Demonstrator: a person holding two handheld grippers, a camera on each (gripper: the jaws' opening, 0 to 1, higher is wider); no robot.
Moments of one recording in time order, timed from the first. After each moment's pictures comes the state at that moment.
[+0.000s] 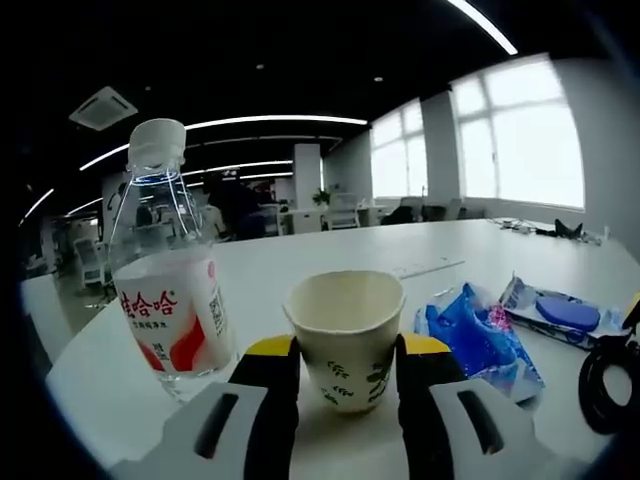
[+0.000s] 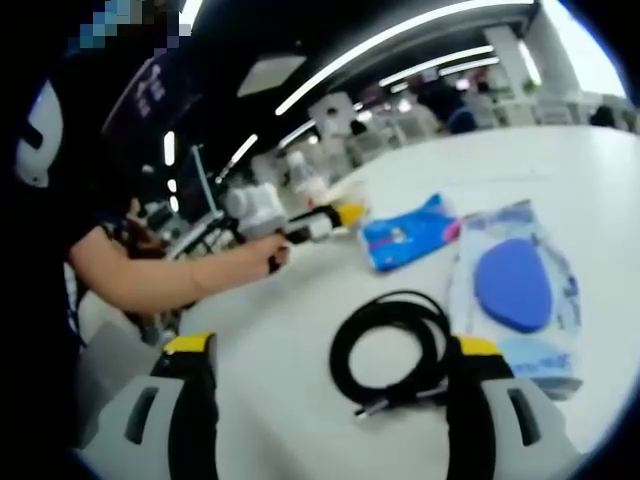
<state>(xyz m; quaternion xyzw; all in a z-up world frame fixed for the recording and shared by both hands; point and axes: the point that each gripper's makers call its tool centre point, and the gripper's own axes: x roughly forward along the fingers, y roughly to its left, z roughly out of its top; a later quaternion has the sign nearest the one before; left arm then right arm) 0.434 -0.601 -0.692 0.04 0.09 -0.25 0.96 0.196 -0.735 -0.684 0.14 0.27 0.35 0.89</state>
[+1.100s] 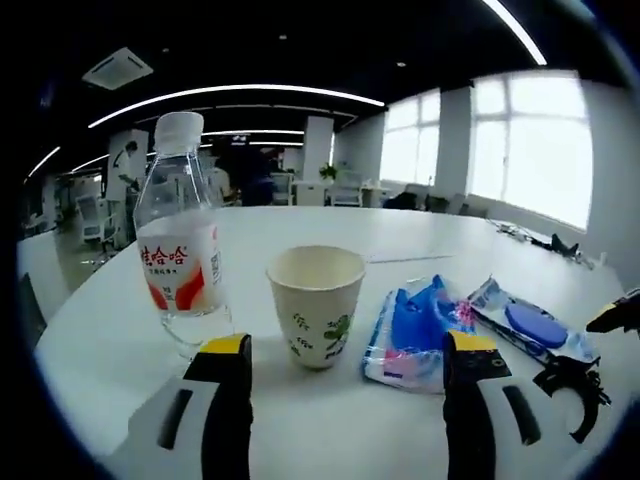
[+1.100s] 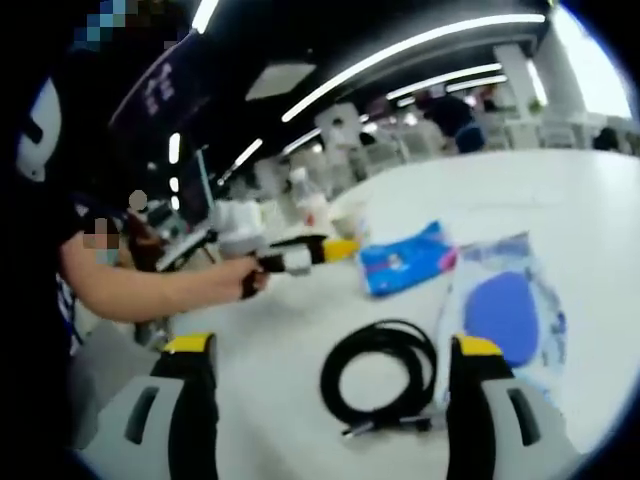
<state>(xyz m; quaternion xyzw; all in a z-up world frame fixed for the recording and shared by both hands) 0.393 -0.604 -0.694 -0.02 0.16 -0.24 0.96 0.210 -0.740 -0.665 0.12 0.24 0.35 0.90</state>
